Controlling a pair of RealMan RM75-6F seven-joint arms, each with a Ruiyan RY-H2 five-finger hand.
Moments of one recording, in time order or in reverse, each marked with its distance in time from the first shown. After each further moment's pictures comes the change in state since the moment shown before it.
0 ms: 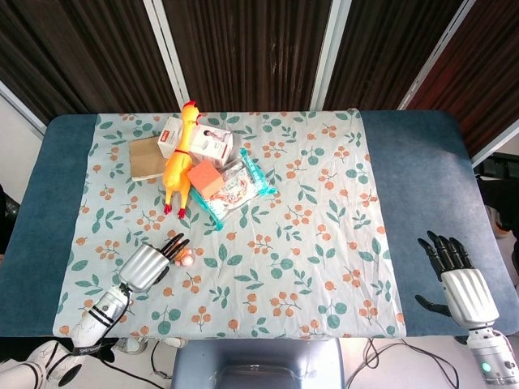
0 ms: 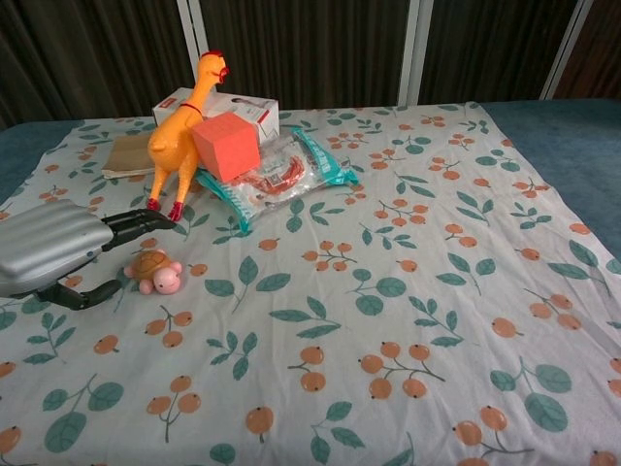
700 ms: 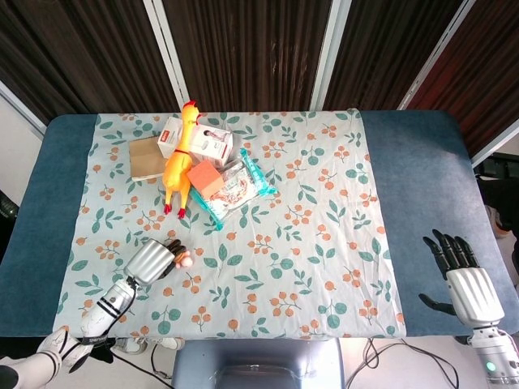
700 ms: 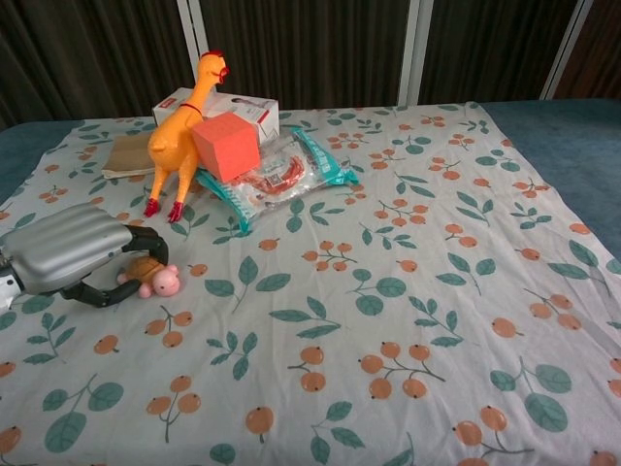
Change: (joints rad) left arm -0.057 -0.128 0.046 0.251 0.001 0.038 -0.163; right arm -0.002 0.013 0.007 0.000 0.016 -0.001 0.013
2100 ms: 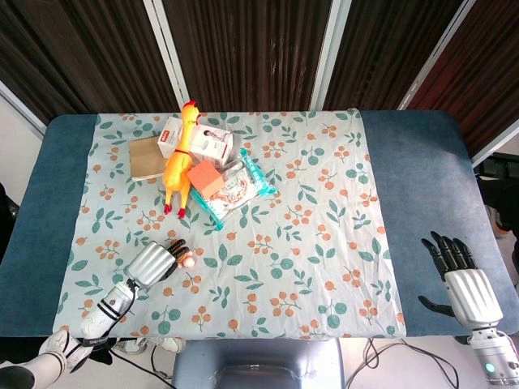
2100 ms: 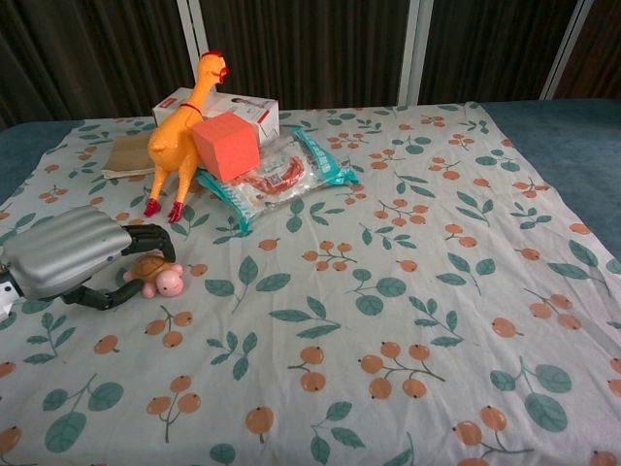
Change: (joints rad) left arm 0.001 -0.069 0.066 0.146 -0.005 0.112 -0.087; right arm -0.003 0.007 -0.008 -0.015 -0.001 -0.009 -0.013
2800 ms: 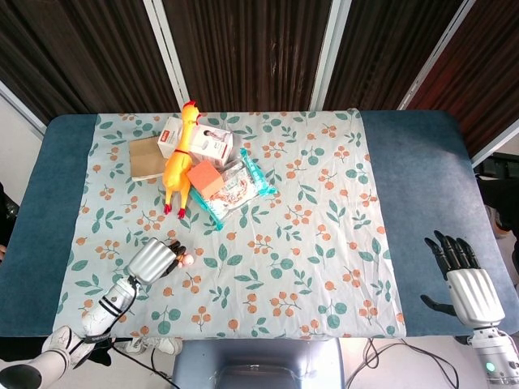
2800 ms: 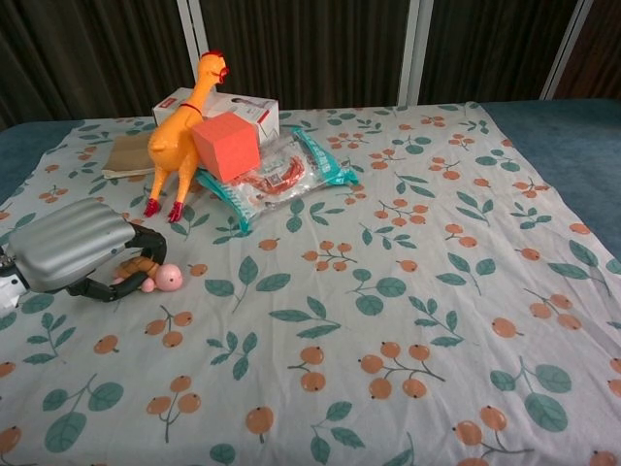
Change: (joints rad) left arm -0.009 -0.043 -0.004 0.084 -0.006 0.026 -0.022; right arm -0.002 0.000 0.008 -0.011 0.029 -0.012 -0.025
